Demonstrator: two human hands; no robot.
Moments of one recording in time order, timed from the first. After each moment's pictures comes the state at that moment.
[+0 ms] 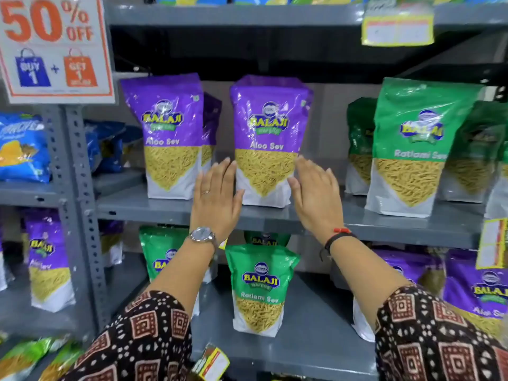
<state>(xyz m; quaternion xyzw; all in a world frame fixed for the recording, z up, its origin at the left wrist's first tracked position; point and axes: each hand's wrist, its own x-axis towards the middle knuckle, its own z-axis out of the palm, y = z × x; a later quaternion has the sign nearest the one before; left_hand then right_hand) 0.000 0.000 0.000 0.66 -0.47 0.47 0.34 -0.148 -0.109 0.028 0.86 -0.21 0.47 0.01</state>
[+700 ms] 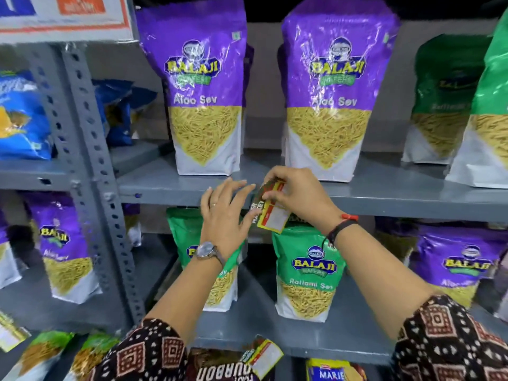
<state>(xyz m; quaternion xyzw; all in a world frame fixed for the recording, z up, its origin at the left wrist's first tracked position) 0.111 0.025 -0.079 0.68 -0.52 0.35 0.38 -0.009 -0.066 -0.004 0.92 -0.11 0.35 -0.14</state>
